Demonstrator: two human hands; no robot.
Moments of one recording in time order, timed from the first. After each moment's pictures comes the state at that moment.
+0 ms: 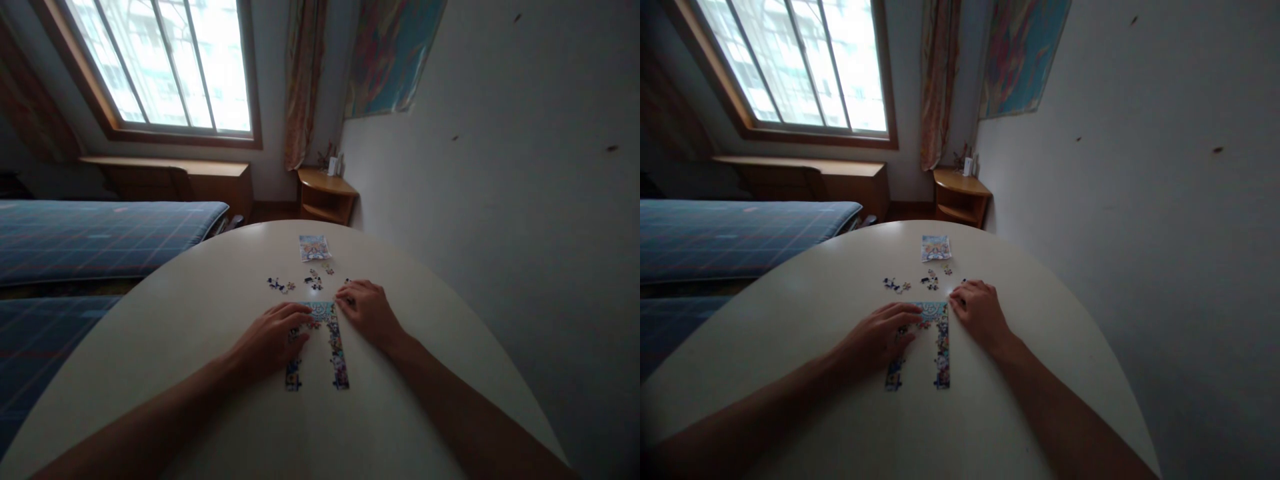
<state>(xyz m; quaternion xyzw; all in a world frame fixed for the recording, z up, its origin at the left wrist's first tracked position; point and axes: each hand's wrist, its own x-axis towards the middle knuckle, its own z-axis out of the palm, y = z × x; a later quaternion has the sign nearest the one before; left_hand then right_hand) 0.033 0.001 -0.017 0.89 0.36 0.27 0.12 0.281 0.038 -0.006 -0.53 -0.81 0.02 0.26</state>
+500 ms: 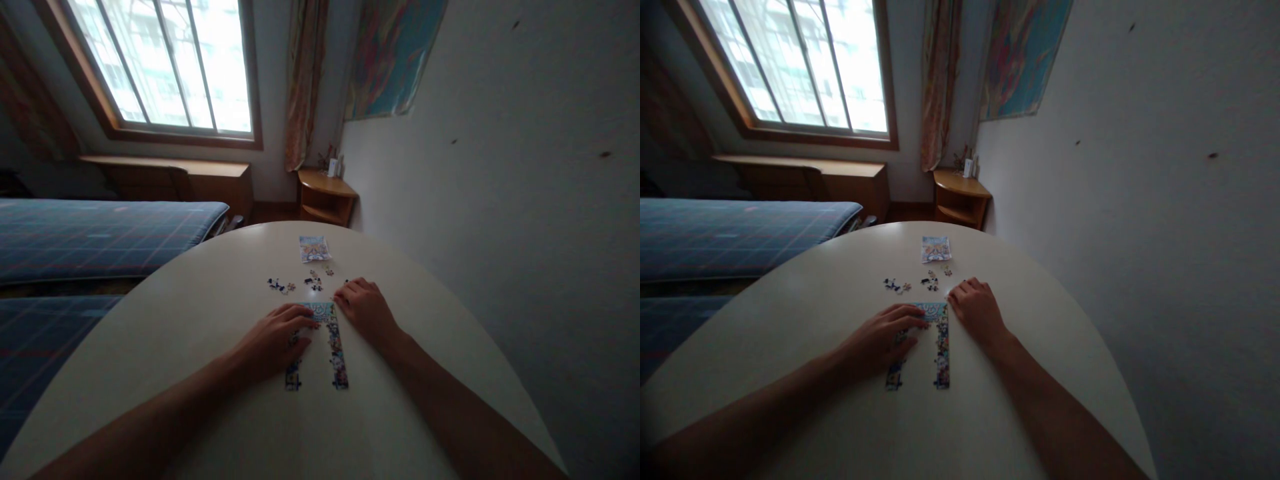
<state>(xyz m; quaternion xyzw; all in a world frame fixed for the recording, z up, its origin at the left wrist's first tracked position) 0.035 0.002 -0.016 0.89 0.34 0.26 0.14 0.275 0.041 0.002 -0.51 -0.84 -0.10 0.16</state>
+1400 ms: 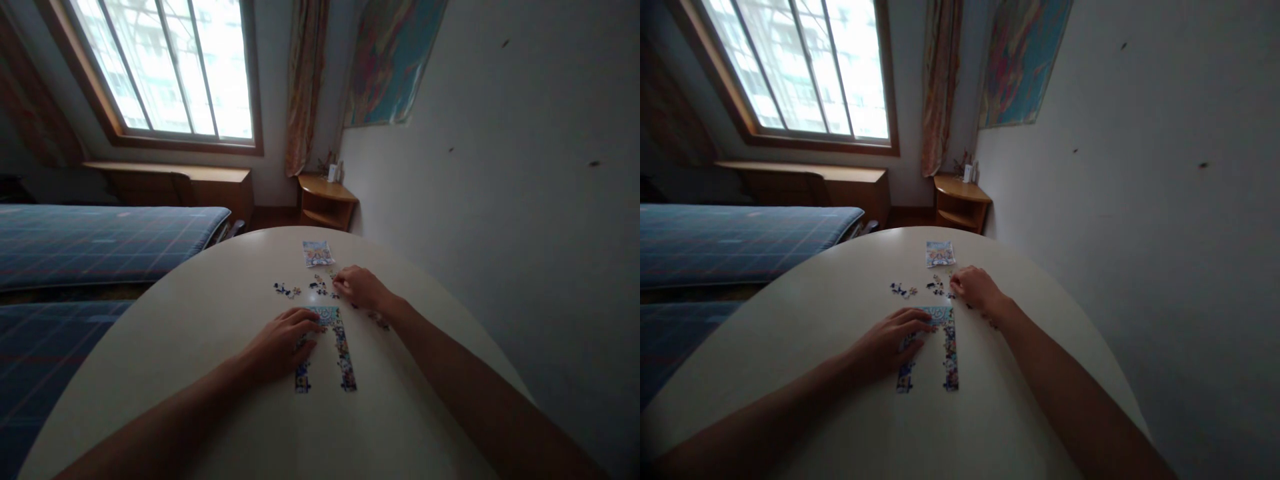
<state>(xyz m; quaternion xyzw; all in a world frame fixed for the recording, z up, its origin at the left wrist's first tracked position) 0.032 0.004 -0.018 0.90 0.32 0.27 0.14 0.270 0.100 0.026 -0.49 -0.87 -0.02 0.09</state>
